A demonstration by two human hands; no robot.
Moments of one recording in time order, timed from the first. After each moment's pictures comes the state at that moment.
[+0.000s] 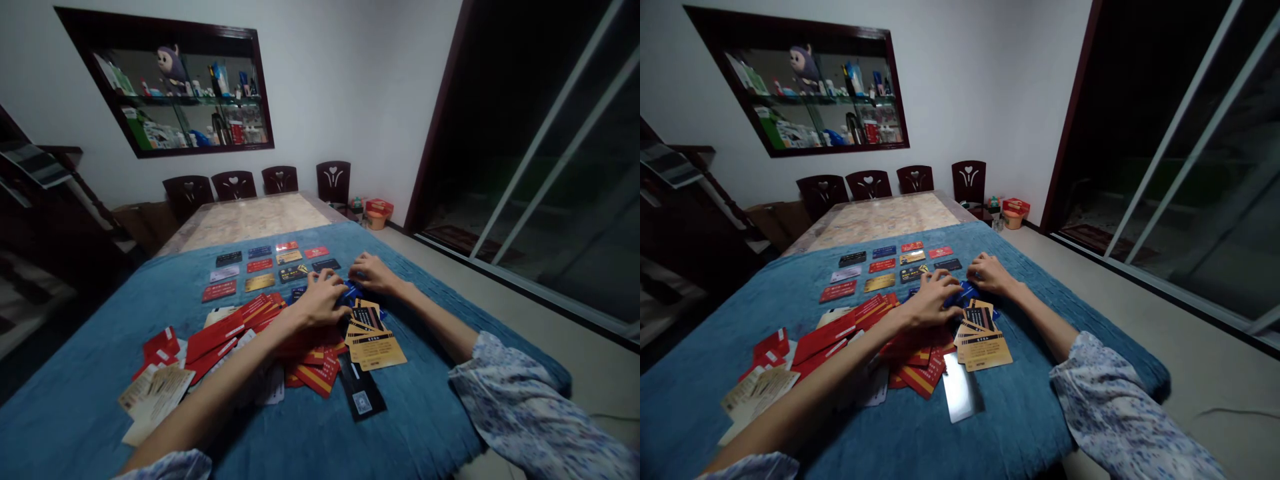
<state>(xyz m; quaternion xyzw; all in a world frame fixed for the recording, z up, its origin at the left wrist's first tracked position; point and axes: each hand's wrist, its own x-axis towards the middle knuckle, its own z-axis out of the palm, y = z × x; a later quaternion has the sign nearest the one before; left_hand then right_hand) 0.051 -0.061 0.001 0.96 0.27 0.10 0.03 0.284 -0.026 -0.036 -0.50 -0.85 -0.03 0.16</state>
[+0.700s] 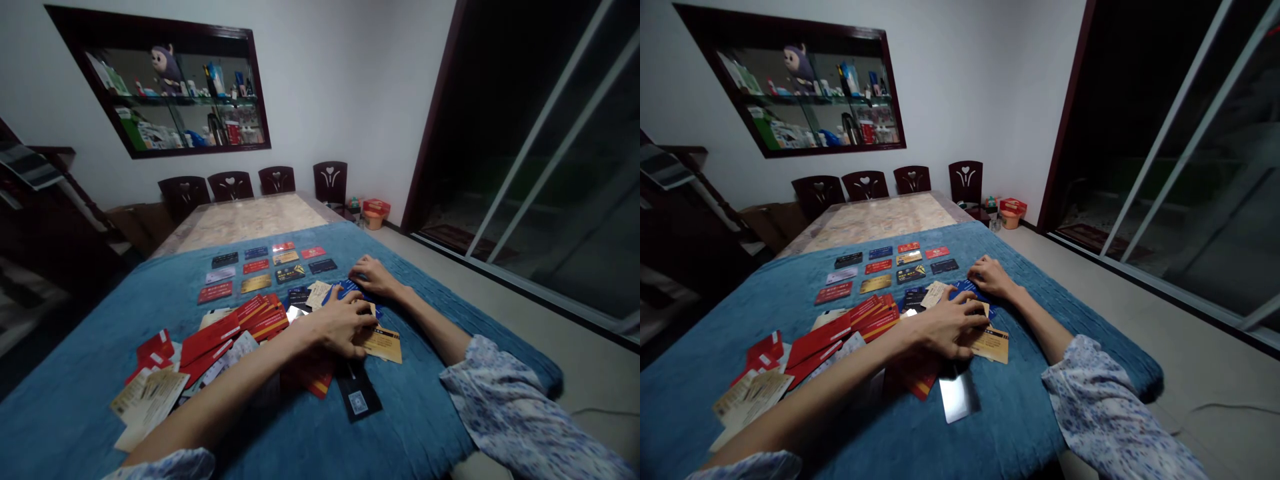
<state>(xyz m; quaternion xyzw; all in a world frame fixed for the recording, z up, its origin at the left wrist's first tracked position) 0.074 -0.088 -0.007 1.00 0.08 0.02 0.01 0.296 -0.026 -0.056 -0.51 -0.83 -0.02 0.22</state>
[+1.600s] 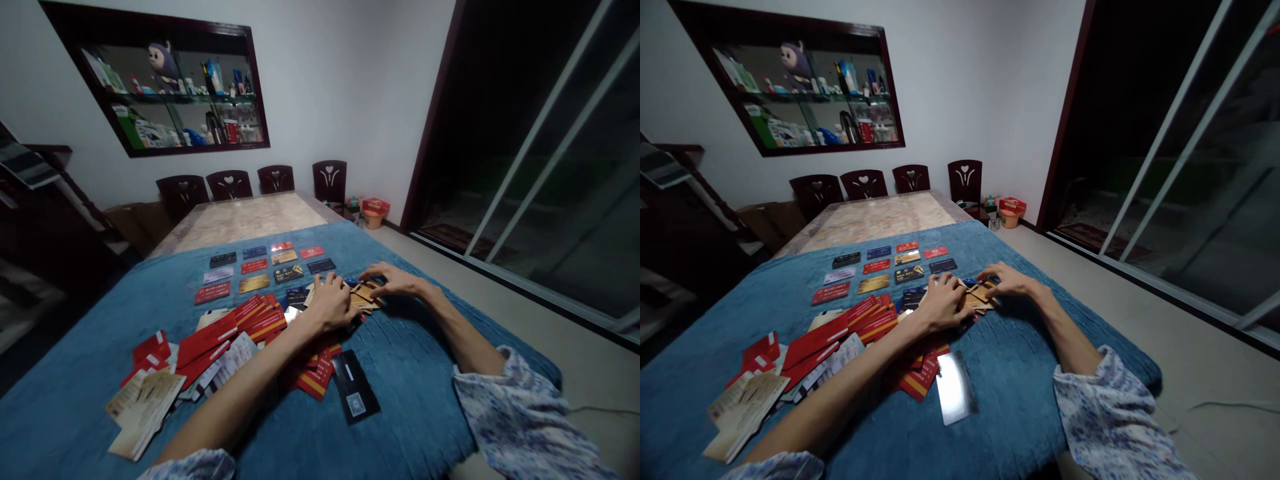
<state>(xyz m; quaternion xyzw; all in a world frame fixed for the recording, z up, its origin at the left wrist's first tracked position) 0.086 -0.068 -0.018 0.94 0.32 0.09 -0.04 0.328 -0.056 -0.026 -0.52 -0.82 0.16 0.16</state>
